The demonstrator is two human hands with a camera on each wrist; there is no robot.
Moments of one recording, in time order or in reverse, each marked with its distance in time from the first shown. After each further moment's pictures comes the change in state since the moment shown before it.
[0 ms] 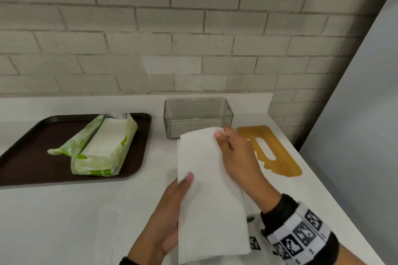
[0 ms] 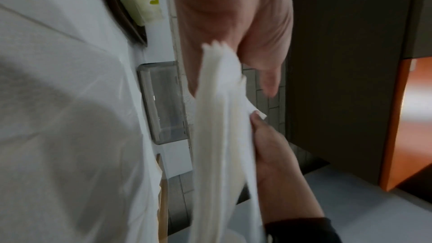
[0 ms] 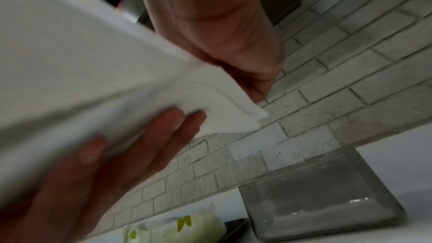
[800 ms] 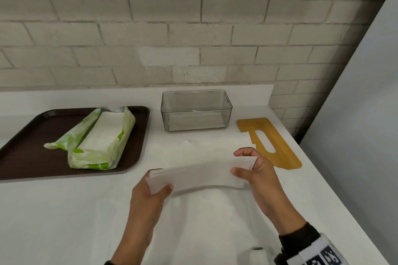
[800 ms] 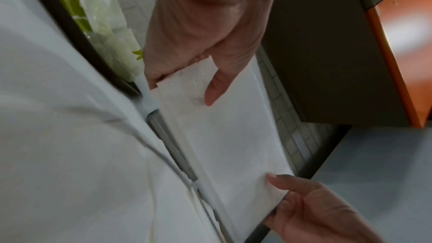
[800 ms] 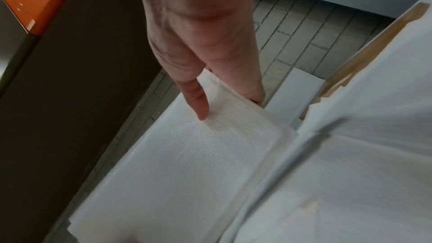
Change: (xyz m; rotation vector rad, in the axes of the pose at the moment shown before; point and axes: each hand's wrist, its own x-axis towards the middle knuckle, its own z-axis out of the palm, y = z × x) left_hand 0.014 -0.010 -0.042 0.385 0.396 0.478; right_hand -0.042 0.058 -0.016 0.686 -0.032 0.453
